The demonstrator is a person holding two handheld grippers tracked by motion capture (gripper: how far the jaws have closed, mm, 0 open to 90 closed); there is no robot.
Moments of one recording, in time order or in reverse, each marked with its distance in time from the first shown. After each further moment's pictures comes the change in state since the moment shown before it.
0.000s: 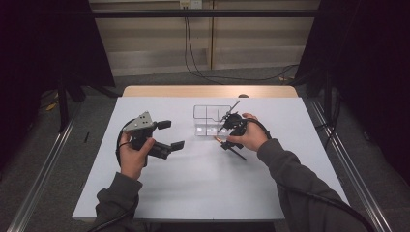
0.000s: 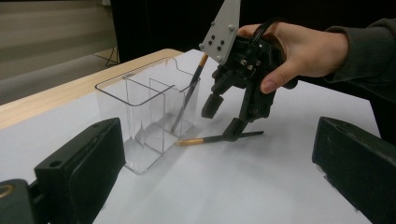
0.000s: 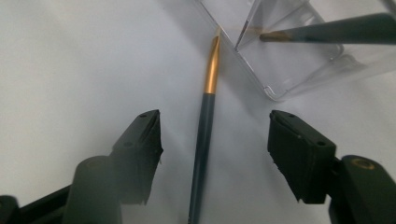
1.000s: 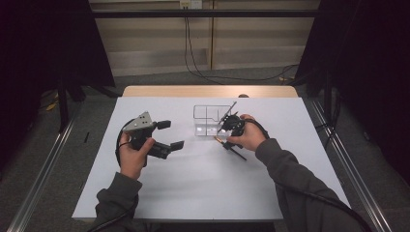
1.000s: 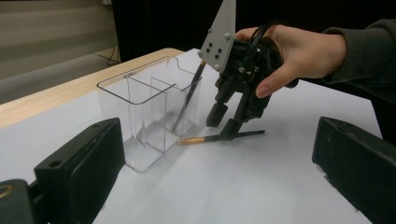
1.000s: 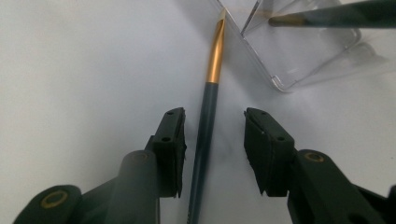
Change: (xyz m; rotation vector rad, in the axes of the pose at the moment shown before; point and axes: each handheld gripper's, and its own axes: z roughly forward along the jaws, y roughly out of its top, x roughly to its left) left arm 0.001 -0.001 0.000 -0.003 0.005 -0.004; right arm 0.001 0.002 0.006 0.062 -0.001 -0.013
